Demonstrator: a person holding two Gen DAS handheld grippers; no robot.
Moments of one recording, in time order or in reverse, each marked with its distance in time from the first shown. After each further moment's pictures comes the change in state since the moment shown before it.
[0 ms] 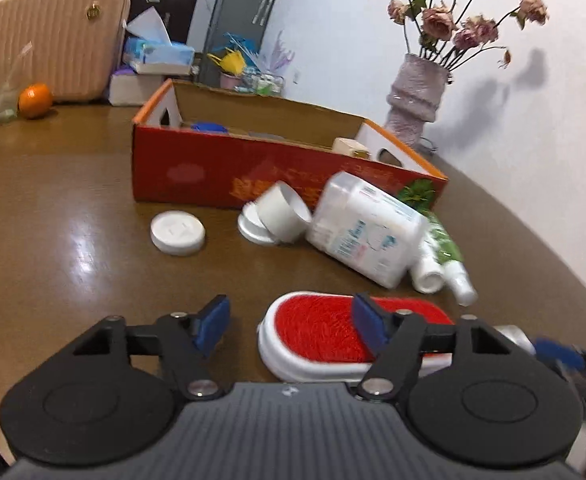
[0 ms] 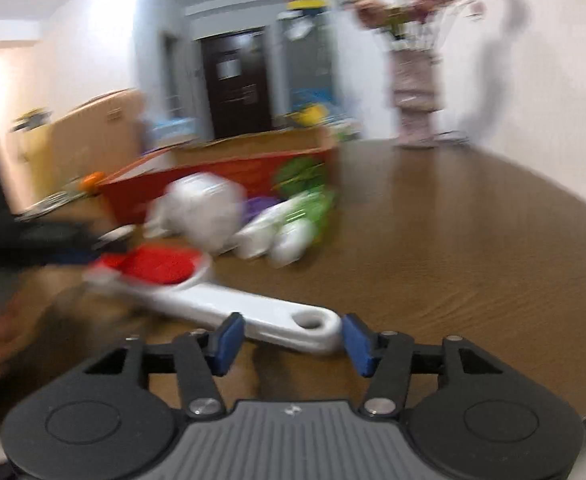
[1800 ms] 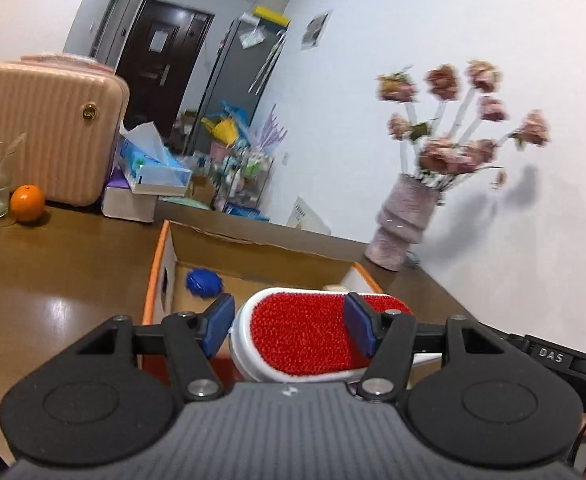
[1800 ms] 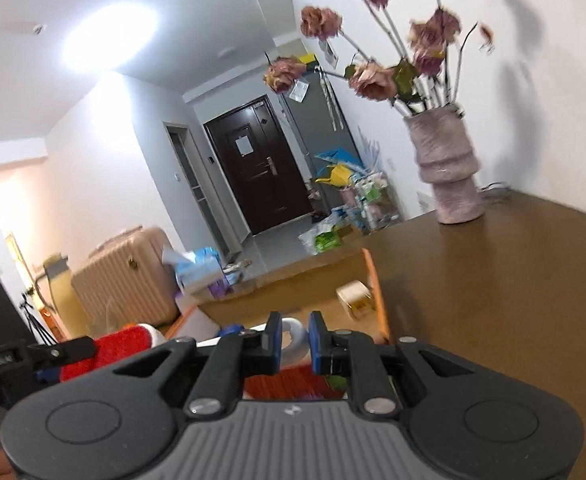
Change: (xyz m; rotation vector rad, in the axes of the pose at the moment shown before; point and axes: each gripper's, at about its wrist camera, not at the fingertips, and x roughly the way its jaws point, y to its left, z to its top) left arm -0.016 0.032 0.149 -0.072 -0.192 -0.052; right arm 0.060 -0.013 0.155 0.243 -0.160 0.243
